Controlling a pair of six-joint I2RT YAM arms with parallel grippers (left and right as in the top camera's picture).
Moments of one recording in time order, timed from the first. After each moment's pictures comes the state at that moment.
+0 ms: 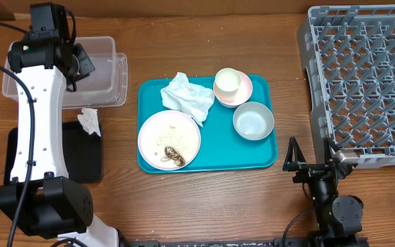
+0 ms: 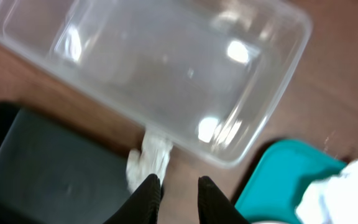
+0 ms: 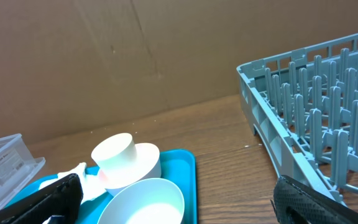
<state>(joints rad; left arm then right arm) 0.13 1.78 1.81 -1.13 -0.19 -0.39 0.16 0.01 0.02 -0.03 0.06 0.30</state>
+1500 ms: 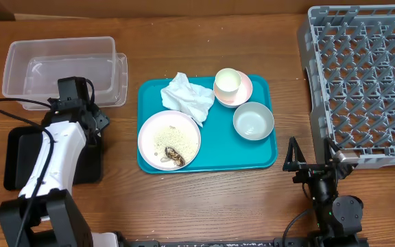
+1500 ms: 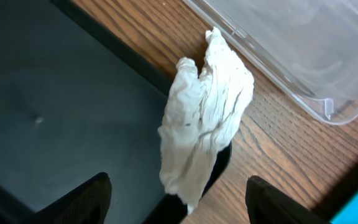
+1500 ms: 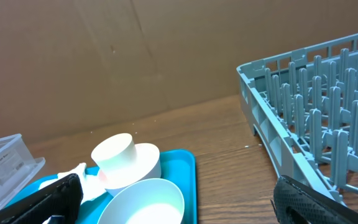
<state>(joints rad) 0.17 1.57 1.02 -0.65 -0.22 -0.58 0.16 0.01 0.02 -0.03 0.06 0.30</state>
